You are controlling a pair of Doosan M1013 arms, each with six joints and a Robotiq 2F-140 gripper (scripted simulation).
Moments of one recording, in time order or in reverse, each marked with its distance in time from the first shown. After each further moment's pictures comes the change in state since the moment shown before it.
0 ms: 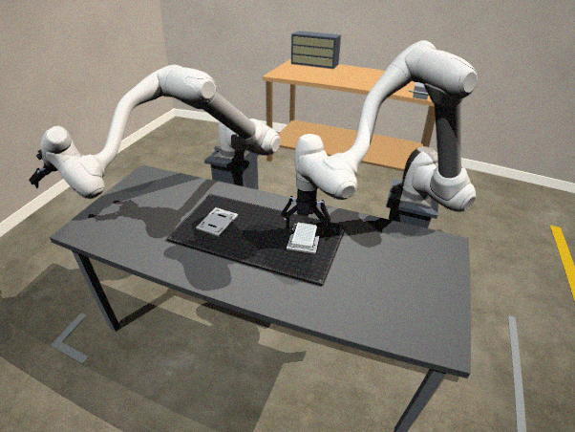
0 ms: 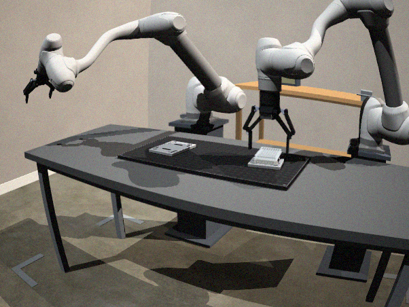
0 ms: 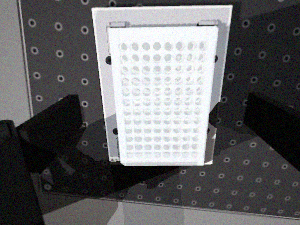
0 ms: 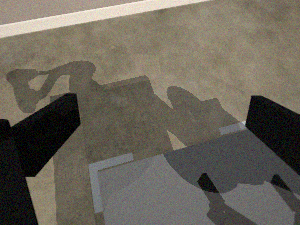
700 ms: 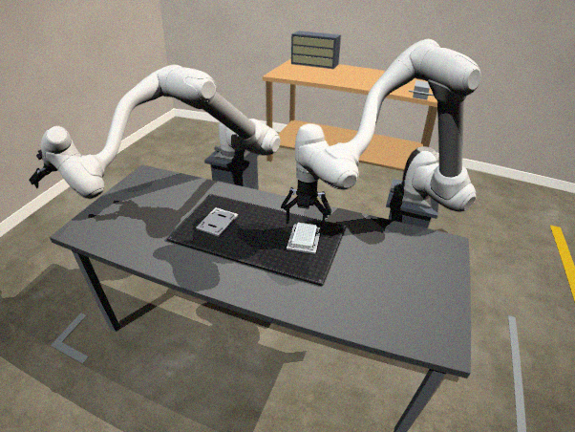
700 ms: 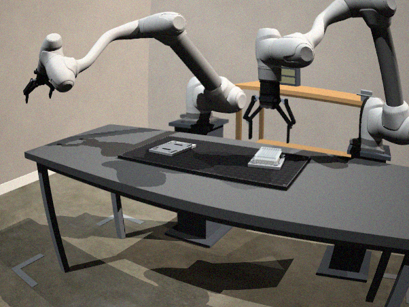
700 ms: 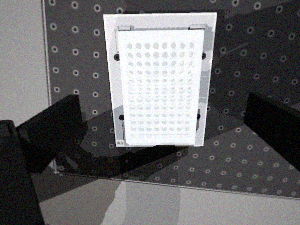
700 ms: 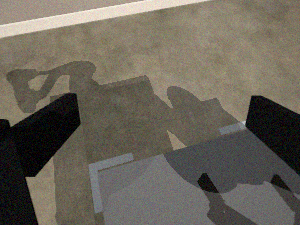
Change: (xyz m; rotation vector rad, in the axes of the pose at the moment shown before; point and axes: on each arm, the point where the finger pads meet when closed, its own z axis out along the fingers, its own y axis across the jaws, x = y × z) left arm 0.000 0.000 -0.039 0.000 0.000 0.000; right arm 0.000 0.000 0.000 0.000 0.000 0.000
